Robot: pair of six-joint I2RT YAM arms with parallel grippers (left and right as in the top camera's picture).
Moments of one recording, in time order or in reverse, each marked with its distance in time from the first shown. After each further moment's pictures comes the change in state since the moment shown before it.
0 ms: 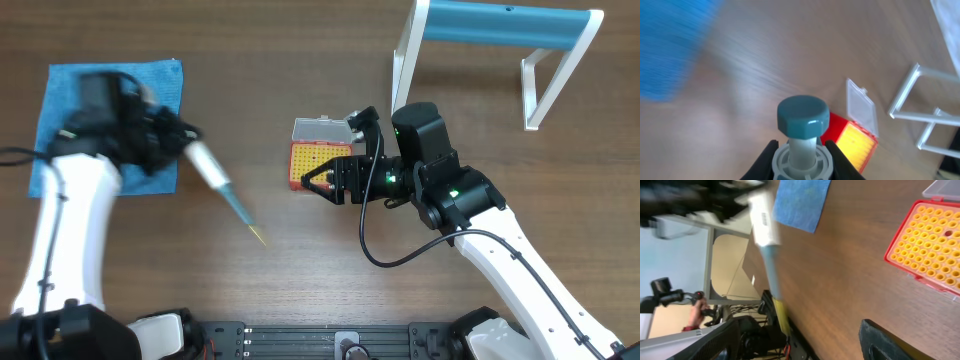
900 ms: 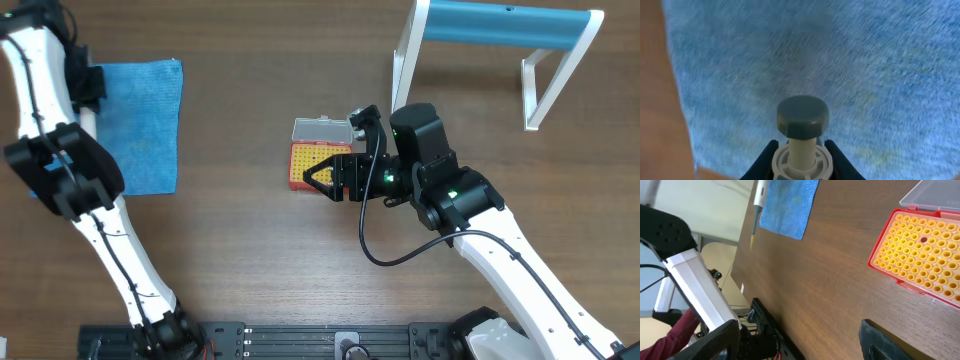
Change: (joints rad) left arm 0.186 1.086 1.215 -0.509 -0.587 0.687; right arm 0.008 0.000 0.000 0.000 0.075 0.007
